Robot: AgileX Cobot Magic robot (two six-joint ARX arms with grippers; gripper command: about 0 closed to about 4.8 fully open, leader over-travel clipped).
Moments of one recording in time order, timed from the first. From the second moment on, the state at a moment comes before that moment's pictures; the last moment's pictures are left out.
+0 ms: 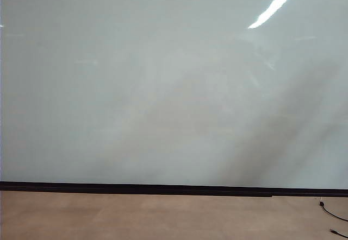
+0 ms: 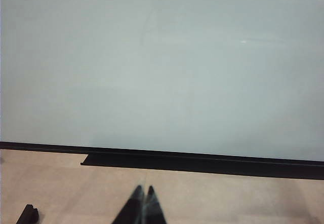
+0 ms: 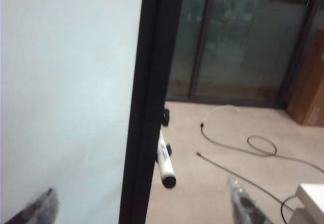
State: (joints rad) left arm 0.00 0.00 0.00 -0.07 0.00 -0.01; right arm -0.56 0.76 0.14 0.72 -0.39 -0.10
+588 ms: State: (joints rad) left arm 0.00 0.00 0.00 -0.07 0.00 -0.01; right arm -0.59 1.18 0.19 1.11 -0.47 -0.08
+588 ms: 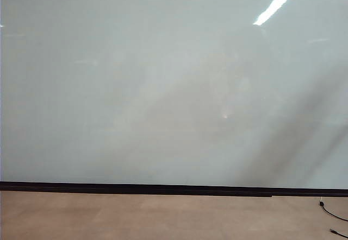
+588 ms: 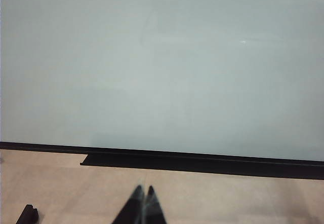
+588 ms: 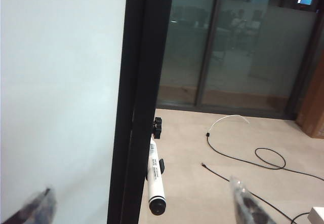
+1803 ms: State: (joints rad) left arm 0.00 0.00 0.00 -0.07 0.00 -0.01; right arm -0.59 1.85 0.52 1.39 -0.59 0.01
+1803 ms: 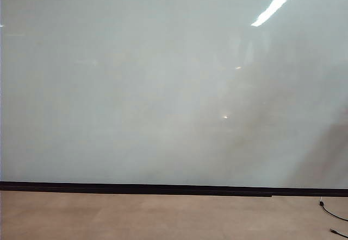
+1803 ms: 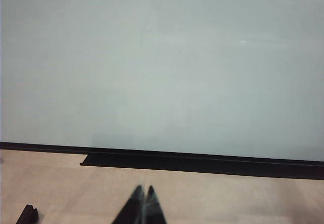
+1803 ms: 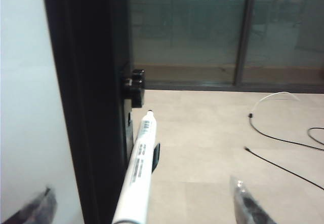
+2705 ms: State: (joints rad) left arm 0.00 0.00 0.00 -0.07 0.00 -0.01; right arm -0.55 2.01 0.68 1.40 -0.68 0.07
